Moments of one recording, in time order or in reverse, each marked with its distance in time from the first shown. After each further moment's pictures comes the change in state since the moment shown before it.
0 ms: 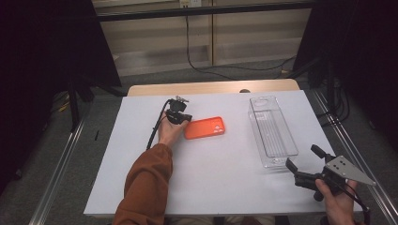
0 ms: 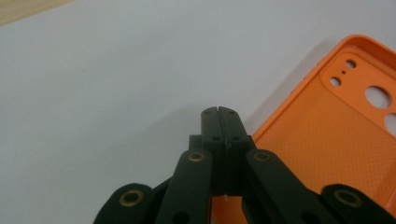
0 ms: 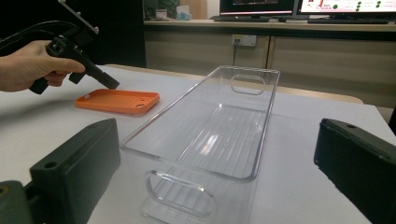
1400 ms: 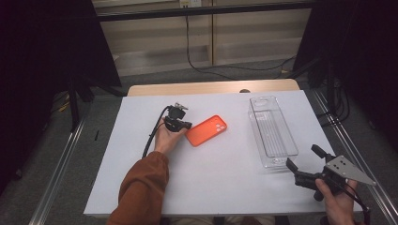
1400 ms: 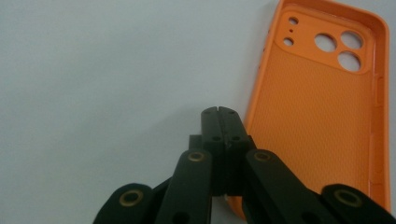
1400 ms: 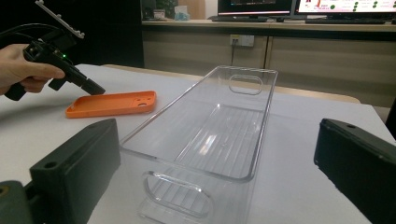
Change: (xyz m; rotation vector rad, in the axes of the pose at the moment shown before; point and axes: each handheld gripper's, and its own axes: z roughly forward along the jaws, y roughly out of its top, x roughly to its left) left arm -0.012 -0.020 -0.016 0.036 -0.055 0.035; right arm -0.001 0.000 0.000 0.001 -0.010 0.000
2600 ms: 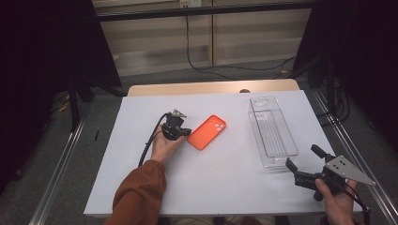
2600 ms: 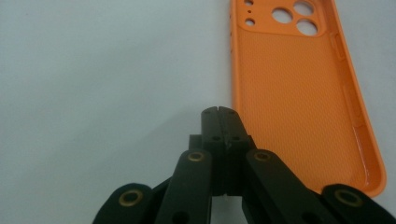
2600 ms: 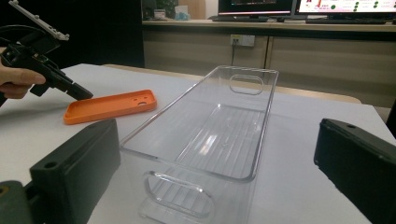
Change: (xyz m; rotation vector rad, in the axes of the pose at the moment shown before) left arm -0.015 -0.022 -0.015 -0.027 -0.019 0.043; right arm 0.001 0.000 0.001 -0.001 0.003 -0.002
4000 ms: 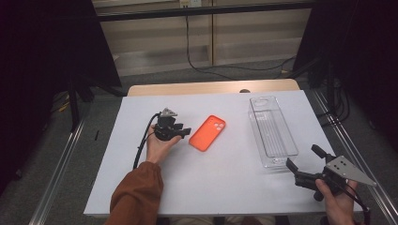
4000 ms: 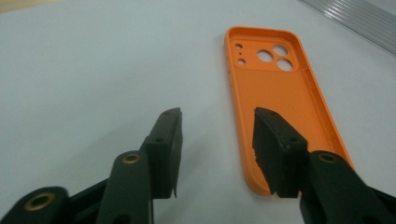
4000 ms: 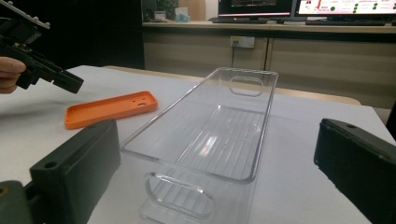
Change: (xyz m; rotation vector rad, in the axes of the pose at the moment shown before) left arm 0.006 -0.007 -0.028 -0.152 -0.015 -0.067; right arm 0.000 0.001 -0.001 -0.004 0.000 0.002
